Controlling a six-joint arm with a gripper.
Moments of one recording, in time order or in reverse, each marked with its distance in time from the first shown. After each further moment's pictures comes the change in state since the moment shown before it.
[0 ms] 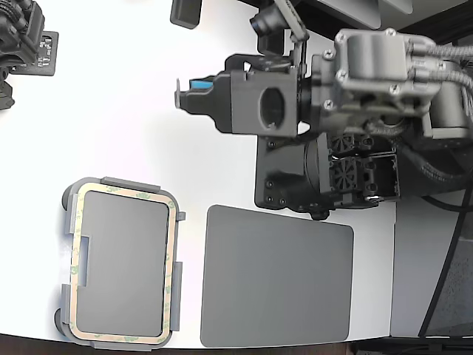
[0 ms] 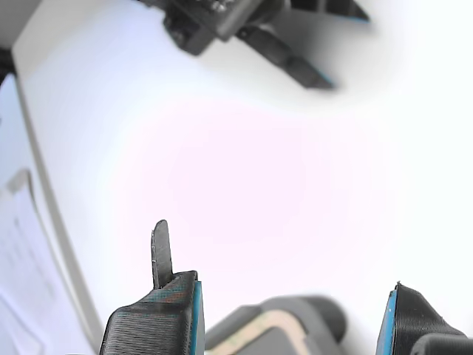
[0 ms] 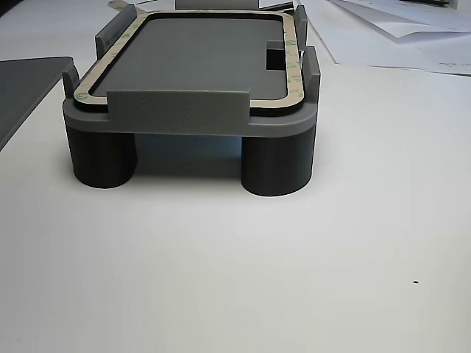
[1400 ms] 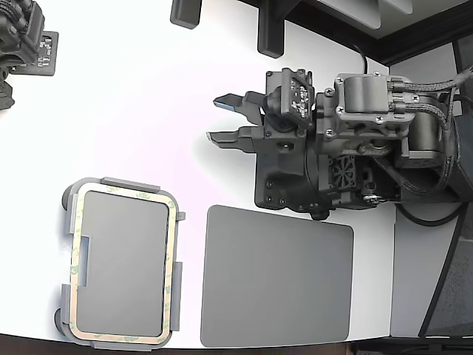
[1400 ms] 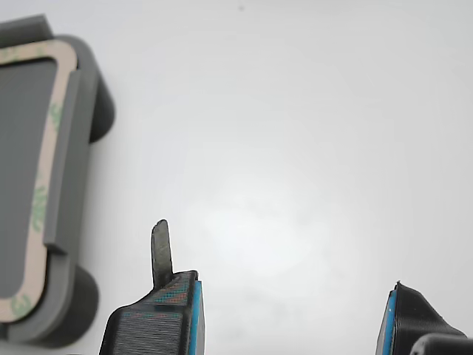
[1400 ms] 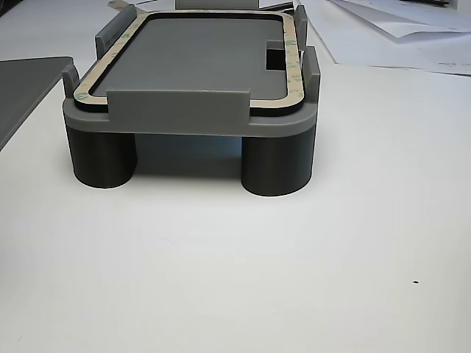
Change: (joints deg) arm -0.8 35.5 42.1 -5.1 -1.0 -45.2
